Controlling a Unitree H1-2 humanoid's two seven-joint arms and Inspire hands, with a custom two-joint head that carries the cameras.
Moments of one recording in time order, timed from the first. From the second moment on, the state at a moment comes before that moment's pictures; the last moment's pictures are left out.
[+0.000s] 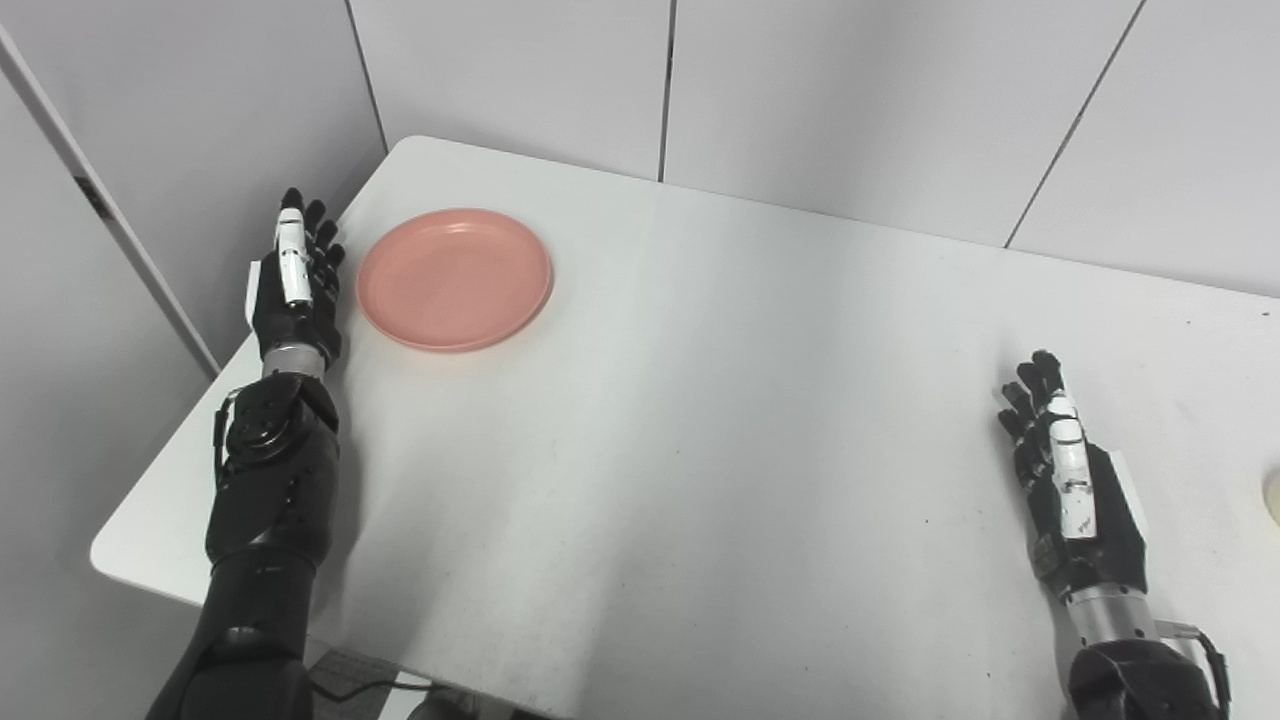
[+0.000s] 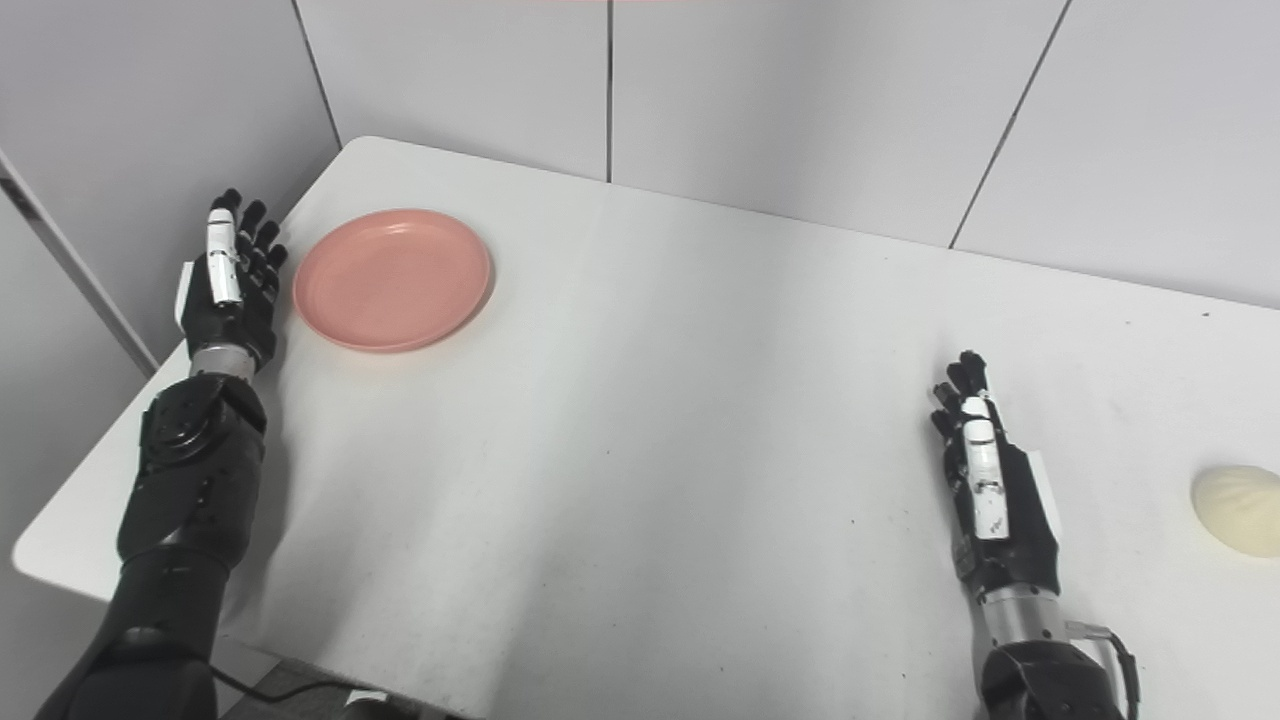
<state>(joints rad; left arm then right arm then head) -0.39 0.28 0.38 0.47 -0.34 -0.02 0.04 -0.15 -0.17 -0.04 0.08 0.17 -0.03 0.18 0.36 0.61</state>
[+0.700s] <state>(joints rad) -0.46 0.23 0.22 0.50 -0.32 0.01 -0.06 -0.14 -0.16 -0.04 0.07 0.14 -0.03 0.18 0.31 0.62</state>
